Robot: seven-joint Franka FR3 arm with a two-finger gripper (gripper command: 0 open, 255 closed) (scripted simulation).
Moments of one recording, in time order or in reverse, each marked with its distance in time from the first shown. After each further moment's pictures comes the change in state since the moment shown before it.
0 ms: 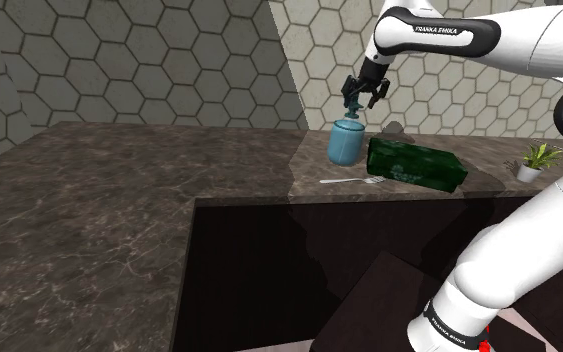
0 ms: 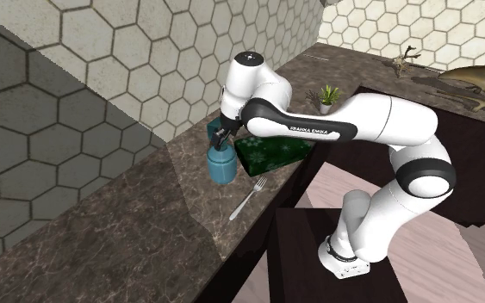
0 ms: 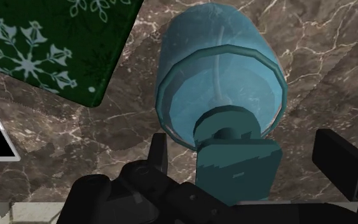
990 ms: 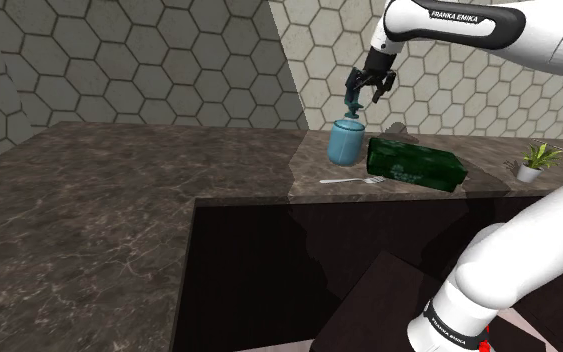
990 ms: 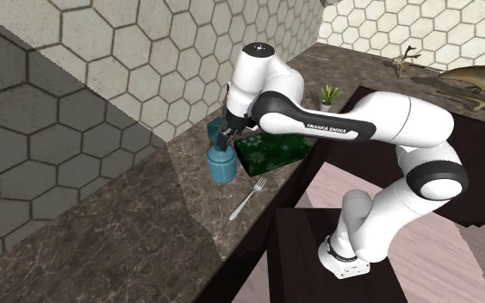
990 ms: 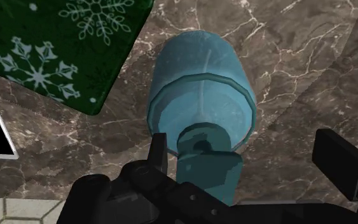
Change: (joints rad) arm 0.020 -0.061 0.027 0.021 0.002 -0.102 -0.021
